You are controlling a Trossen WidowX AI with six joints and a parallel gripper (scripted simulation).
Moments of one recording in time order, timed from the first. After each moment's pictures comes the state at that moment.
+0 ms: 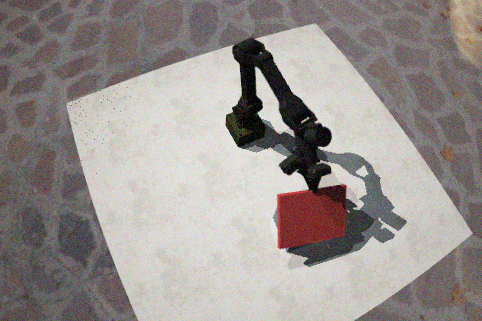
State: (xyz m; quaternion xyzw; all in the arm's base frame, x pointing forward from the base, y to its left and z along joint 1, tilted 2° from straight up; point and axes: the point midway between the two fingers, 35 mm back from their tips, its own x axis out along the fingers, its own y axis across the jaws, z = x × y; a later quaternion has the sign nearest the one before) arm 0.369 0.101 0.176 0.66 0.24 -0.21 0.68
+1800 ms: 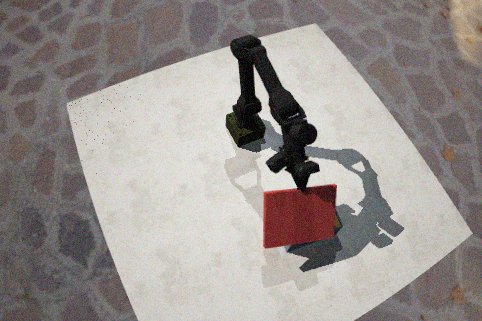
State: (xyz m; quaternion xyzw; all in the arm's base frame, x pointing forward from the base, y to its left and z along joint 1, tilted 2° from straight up) arm 0.366 0.055 0.208 0.66 0.24 -0.21 0.68
